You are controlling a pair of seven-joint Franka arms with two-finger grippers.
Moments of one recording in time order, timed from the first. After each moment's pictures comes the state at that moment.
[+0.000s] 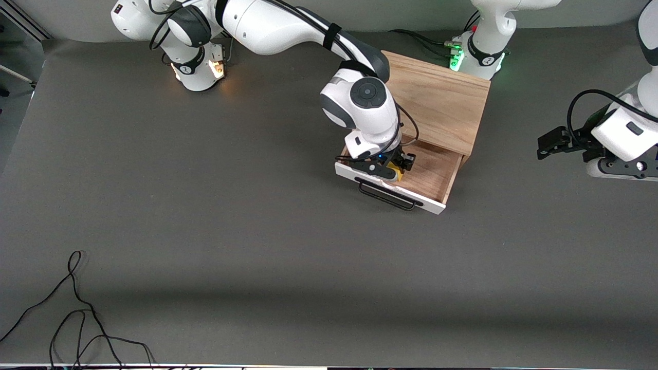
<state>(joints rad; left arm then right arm) -0.06 0.04 -0.01 -1.62 -0.04 1.60 0.00 0.96 0.92 -0.06 -1.00 0.19 2.15 1.31</state>
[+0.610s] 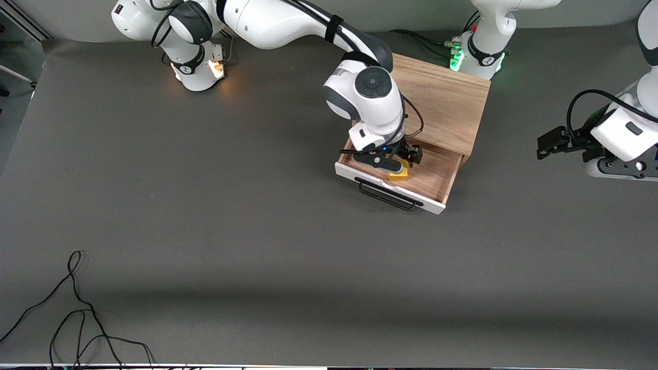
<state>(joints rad) -0.06 0.04 -0.02 -1.62 -0.04 1.60 0.00 0.98 0.91 -0.07 -0.99 0.18 2.13 1.31</state>
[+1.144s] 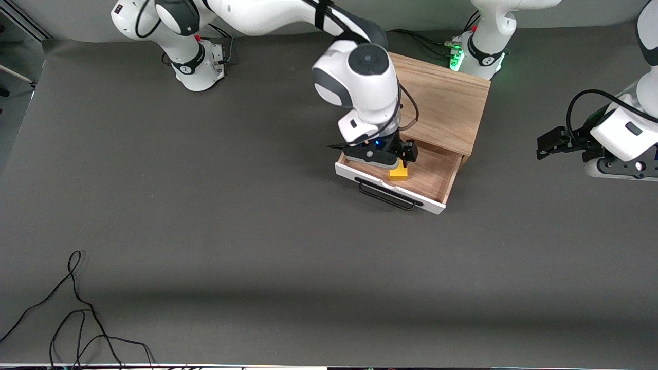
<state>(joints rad) -0.06 0.04 -0.02 -1.62 -0.04 1.60 0.00 0.96 0.79 -0.10 -0.97 0.08 1.95 1.25</state>
